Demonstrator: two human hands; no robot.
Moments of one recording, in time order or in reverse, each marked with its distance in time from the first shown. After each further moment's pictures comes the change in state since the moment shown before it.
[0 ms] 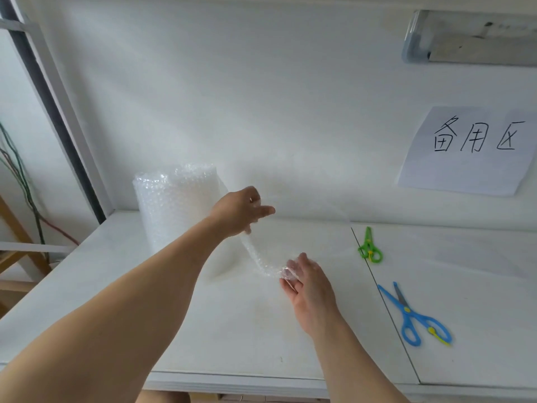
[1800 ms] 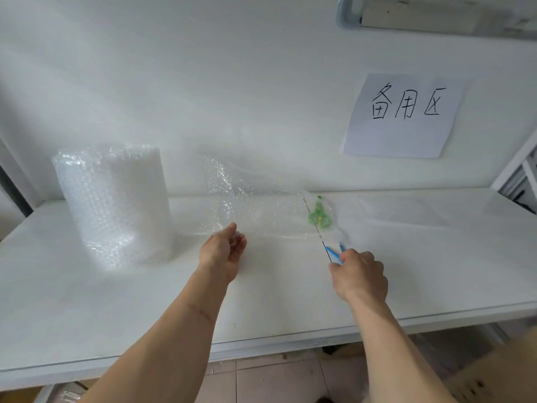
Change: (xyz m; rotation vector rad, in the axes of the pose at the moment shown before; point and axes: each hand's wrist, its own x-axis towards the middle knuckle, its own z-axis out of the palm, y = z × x) left_hand -0.045 -0.004 0.141 -1.567 0.148 -0.683; right_hand -0.056 -0.079 -0.119 -1.713 0.689 -0.145
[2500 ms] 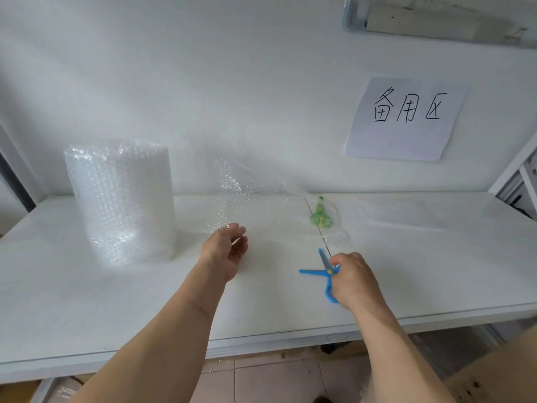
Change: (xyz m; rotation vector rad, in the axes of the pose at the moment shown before) left_hand -0.001 0.005 -0.008 0.127 -0.049 -0.008; right_hand -0.003 0.006 0.010 0.125 -0.096 -0.190
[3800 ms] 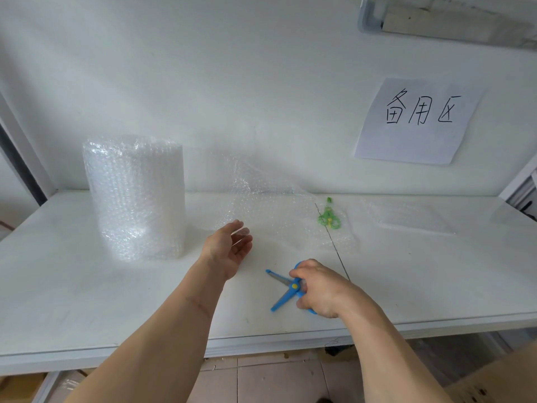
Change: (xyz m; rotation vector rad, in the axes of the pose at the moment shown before) left_hand 0.008 0.009 -0.013 0.021 -0.035 -0.014; right_hand -0.013 -0.051 0.011 -0.129 -0.490 -0.342
